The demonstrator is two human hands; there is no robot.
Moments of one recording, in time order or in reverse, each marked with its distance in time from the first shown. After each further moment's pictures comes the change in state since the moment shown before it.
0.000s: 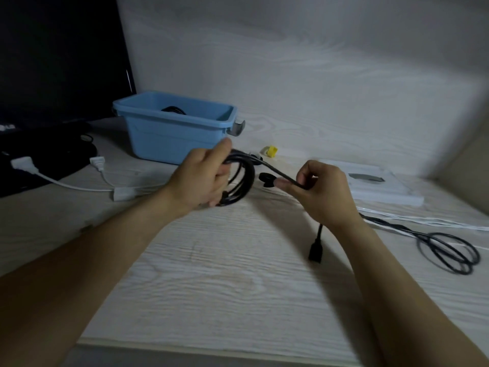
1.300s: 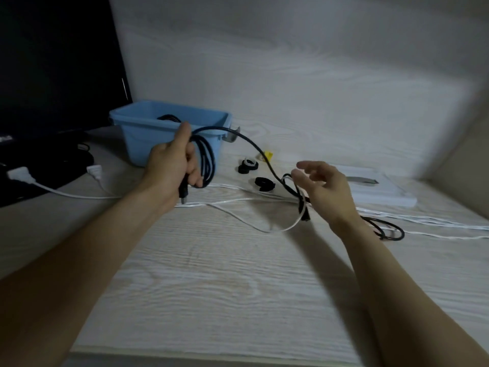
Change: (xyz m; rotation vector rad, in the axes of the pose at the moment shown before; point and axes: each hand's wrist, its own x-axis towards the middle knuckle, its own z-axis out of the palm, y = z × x) left_hand 0.018 0.004 -0.024 -0.242 0.388 -0.070; right_hand 0.008 0.017 -0.008 0.174 0.097 0.262
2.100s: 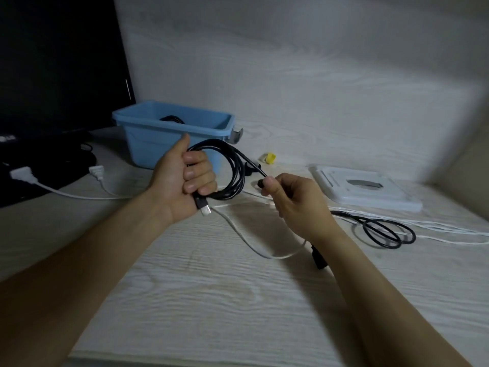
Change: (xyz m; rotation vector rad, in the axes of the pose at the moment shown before) left_hand -0.014 0.005 0.001 -0.483 -0.304 -0.324; right_hand -0.023 -0.017 0.034 -0.052 -0.268 -0.246
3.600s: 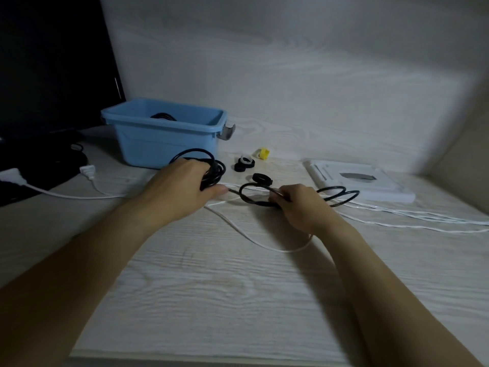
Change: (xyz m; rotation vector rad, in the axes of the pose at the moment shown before) left_hand 0.002 -0.010 -0.014 1.926 -0.006 0.511; right_hand 0.004 0.018 -0.019 -0.538 -0.195 0.211
